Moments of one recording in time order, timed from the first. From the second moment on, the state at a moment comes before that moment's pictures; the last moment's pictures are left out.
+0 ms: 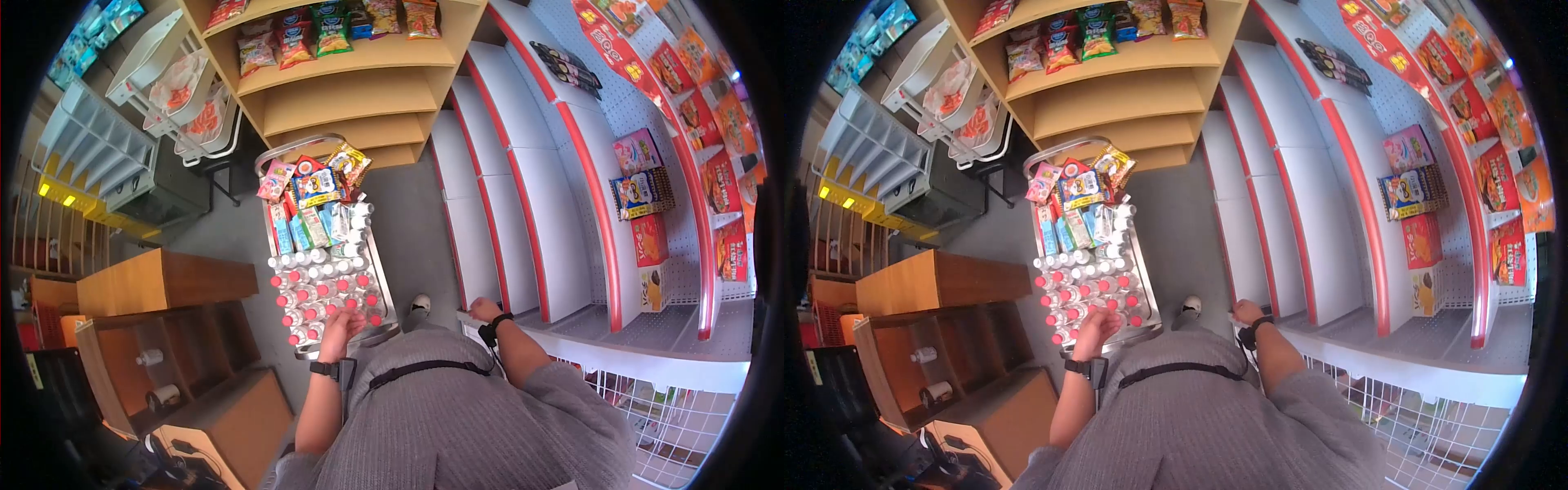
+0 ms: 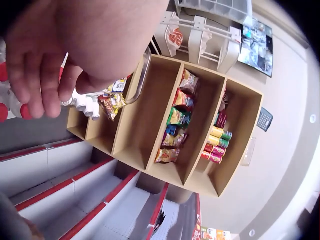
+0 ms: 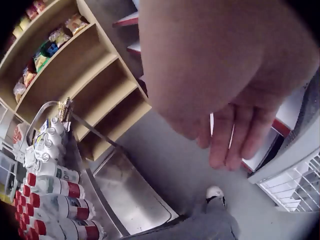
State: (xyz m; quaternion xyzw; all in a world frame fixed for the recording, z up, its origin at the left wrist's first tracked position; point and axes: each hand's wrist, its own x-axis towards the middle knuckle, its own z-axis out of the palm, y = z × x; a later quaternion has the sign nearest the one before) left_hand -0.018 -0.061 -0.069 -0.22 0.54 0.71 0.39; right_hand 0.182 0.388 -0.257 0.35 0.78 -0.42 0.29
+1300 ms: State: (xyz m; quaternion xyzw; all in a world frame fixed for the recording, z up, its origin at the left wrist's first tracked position) left_hand -0.010 -0.048 -0.055 -0.44 0.45 0.76 0.18; right_hand -0.346 0.173 -0.236 0.01 0.84 -0.54 0.07
